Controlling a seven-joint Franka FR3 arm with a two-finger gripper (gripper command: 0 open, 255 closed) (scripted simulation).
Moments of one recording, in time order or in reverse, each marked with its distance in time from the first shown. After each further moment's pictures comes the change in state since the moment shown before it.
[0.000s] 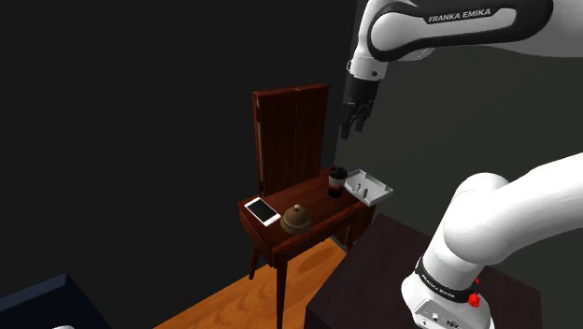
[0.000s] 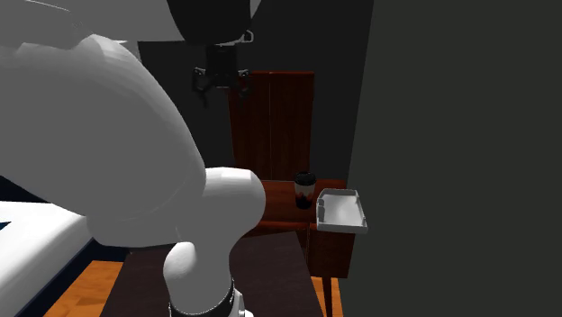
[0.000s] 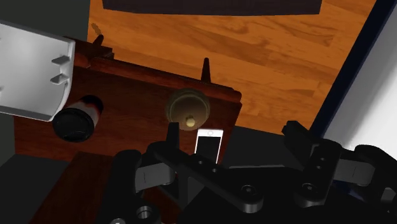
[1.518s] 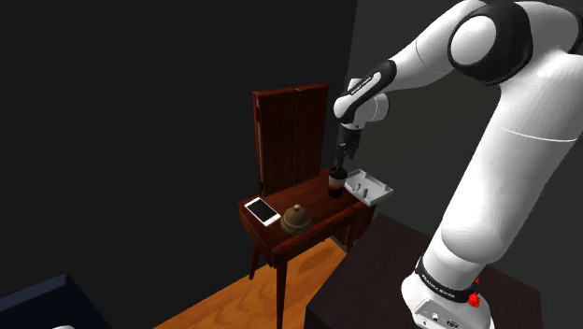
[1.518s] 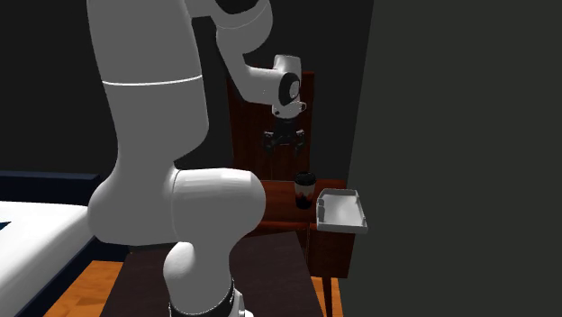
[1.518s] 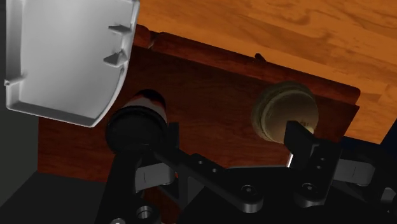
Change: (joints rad) arm -0.045 0.713 -0.303 0.078 0.091 0.587 -0.435
